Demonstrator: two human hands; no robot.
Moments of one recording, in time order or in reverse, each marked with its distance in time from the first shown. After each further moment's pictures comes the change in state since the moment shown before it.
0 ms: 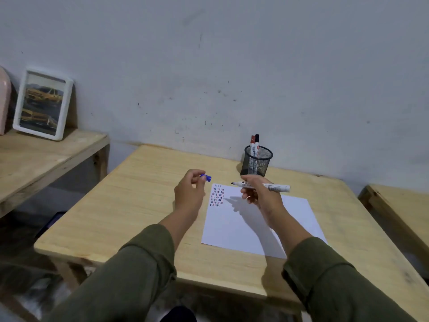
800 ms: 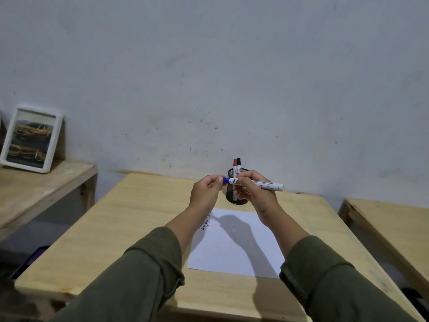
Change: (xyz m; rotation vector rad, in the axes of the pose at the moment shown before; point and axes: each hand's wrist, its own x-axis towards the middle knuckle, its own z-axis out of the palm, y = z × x) left_hand -0.004 0.072 0.042 -0.143 -0.305 0.079; right_hand -0.005 -0.064 -0.013 0.034 -0.062 -0.198
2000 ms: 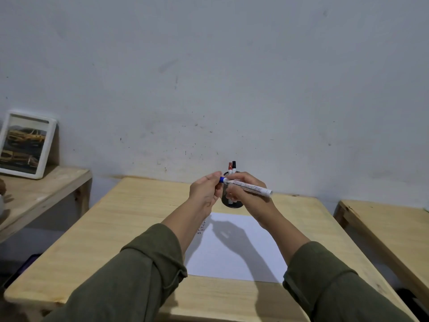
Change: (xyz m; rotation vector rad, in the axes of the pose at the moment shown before) left_hand 0.007 0.032 0.015 -0.573 0.053 -0.394; right_hand -0.006 -0.005 -0.006 -0.188 -0.102 -0.086
